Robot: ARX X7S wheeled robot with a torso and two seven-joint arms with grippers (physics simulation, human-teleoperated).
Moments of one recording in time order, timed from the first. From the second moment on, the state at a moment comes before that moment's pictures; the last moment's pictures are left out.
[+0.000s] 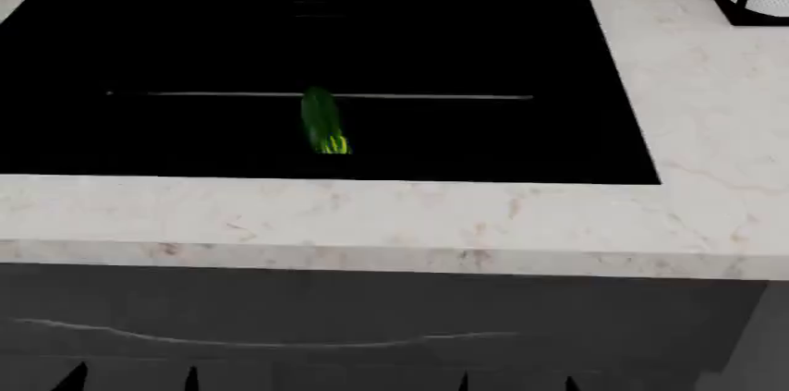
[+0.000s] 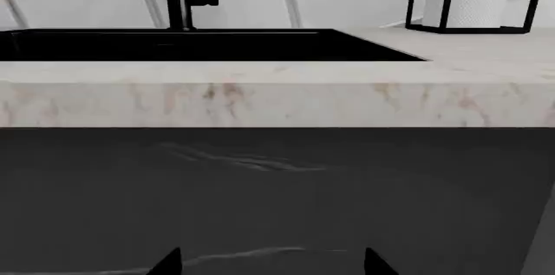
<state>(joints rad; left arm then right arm) 0.00 0.00 0.00 0.00 0.00 0.00 0.00 0.00 0.00 0.00 0.00 0.00 0.00 0.00</state>
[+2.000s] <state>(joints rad) -0.79 -0.23 -0.02 0.27 -0.42 -1.03 -0.17 0.73 0.30 -0.09 -0.31 0.28 0.93 0.12</state>
